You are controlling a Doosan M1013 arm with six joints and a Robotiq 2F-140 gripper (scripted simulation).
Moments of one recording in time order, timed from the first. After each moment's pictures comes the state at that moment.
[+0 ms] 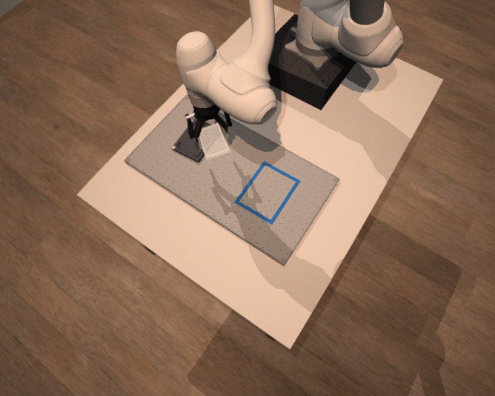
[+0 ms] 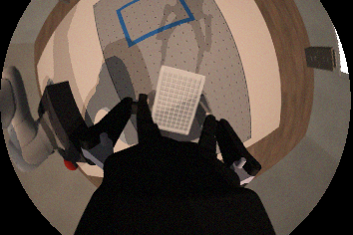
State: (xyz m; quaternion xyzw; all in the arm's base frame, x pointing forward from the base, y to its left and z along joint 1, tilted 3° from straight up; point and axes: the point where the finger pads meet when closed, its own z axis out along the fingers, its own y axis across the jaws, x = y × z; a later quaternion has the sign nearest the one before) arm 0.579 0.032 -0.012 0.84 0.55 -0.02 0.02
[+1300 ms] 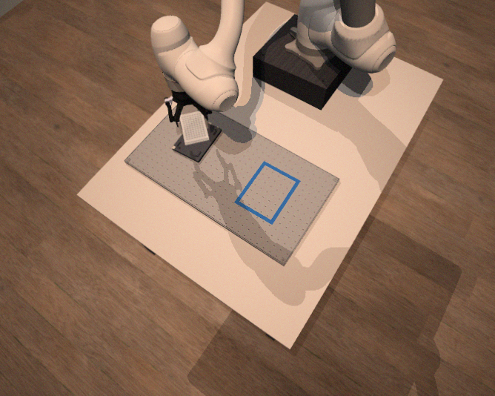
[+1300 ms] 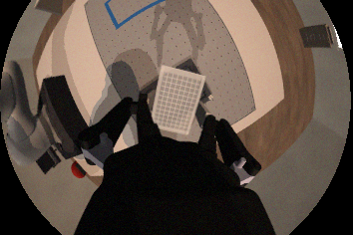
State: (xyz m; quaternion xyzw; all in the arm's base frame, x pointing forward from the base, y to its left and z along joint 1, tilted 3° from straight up) arm 0.588 -0.058 -0.005 0.87 0.50 -0.02 0.01
